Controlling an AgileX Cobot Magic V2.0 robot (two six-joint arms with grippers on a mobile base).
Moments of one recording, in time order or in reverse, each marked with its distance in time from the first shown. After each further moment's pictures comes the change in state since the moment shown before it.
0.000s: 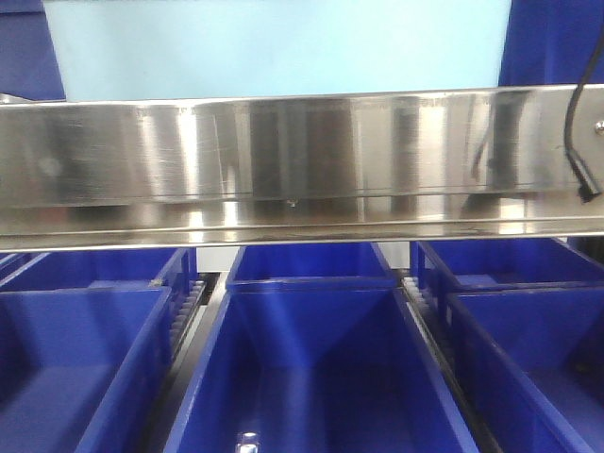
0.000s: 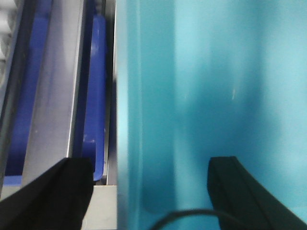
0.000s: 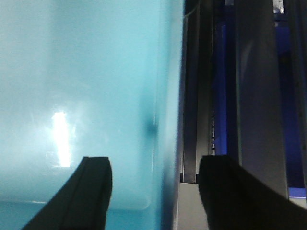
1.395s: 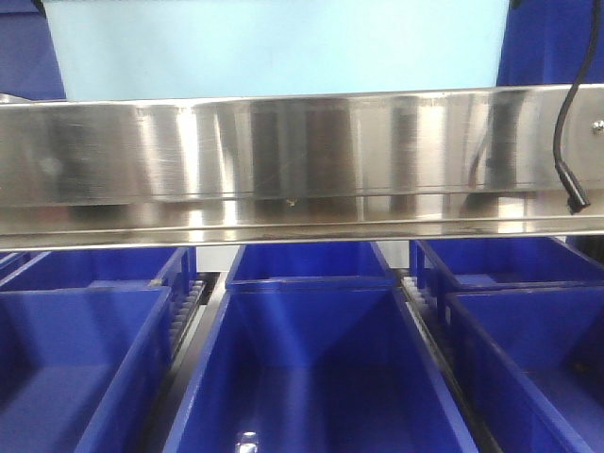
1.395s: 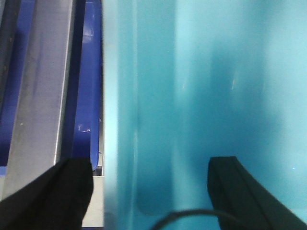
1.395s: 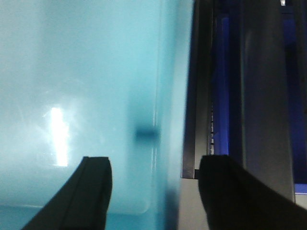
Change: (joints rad) left arm 0.013 0.026 0.002 -0.034 0.001 0.000; right arm 0.000 0.025 0.000 0.002 0.000 -0.002
